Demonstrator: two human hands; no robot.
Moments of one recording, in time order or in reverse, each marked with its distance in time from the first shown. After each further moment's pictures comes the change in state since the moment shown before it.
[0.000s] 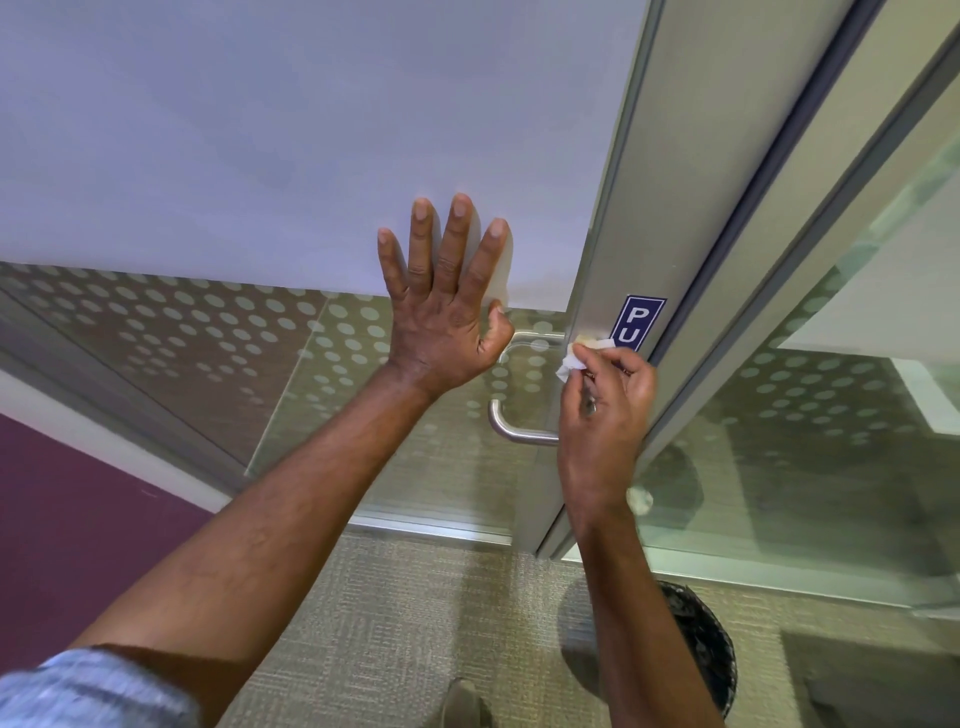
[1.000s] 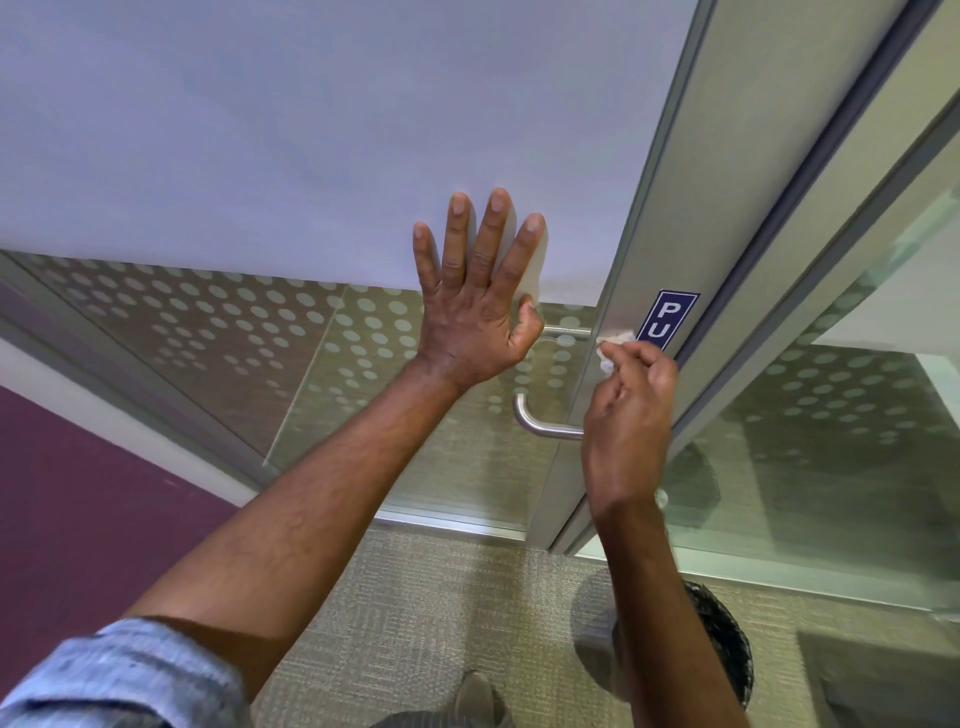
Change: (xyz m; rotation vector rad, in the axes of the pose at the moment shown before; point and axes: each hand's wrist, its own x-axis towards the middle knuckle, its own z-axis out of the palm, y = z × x) left_hand 0.001 0.000 -0.006 -0.009 -0.032 0.000; right_hand -0.001 -0.015 -0.002 -0.245 -0.046 0.079
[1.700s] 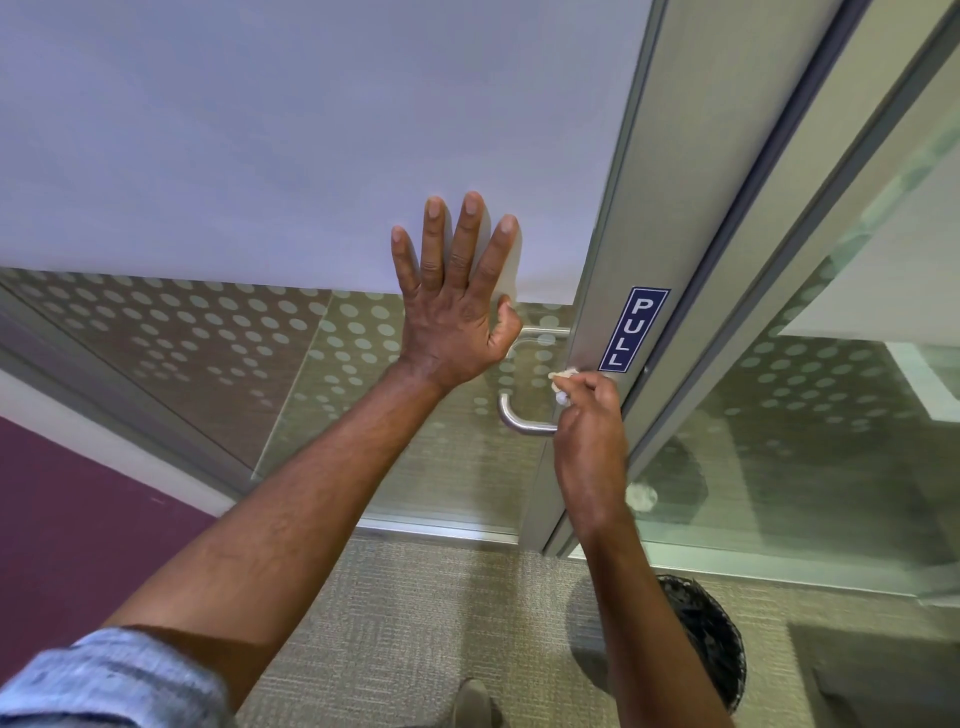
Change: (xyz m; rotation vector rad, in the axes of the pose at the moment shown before) left_hand -0.001 0.000 0.000 -0.004 -0.009 -0.001; right_hand -0.018 0.010 0.003 -0.007 -0.251 0.037
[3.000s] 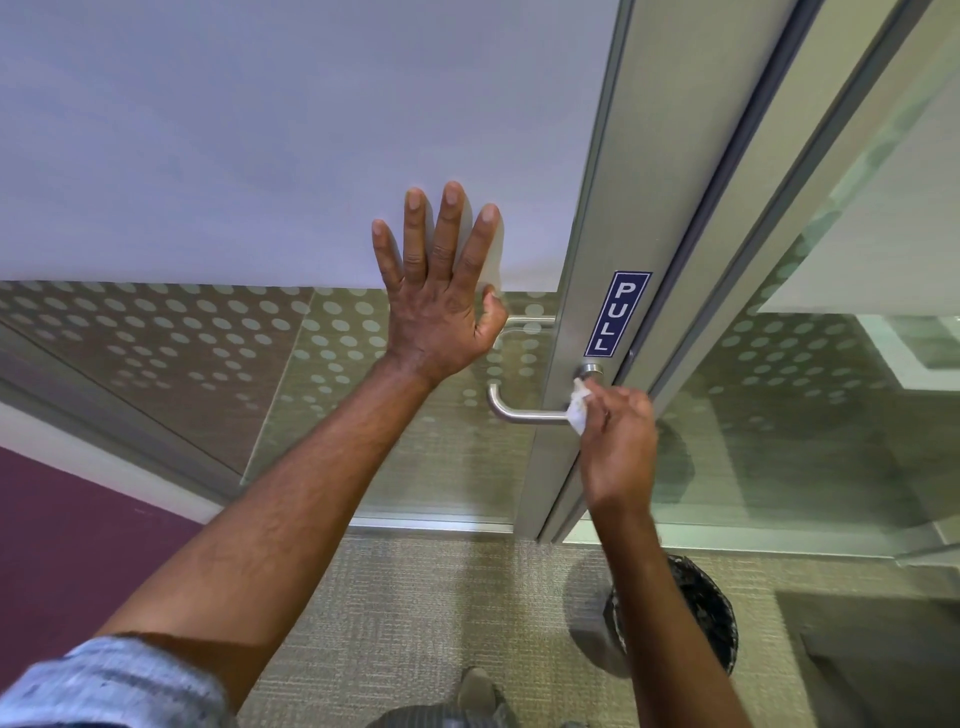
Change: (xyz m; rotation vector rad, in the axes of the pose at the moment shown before) left_hand 0.001 0.001 -0.001 -0.014 -0.015 0.004; right_hand -0.012 0.023 -0.023 0.172 0.111 0.280
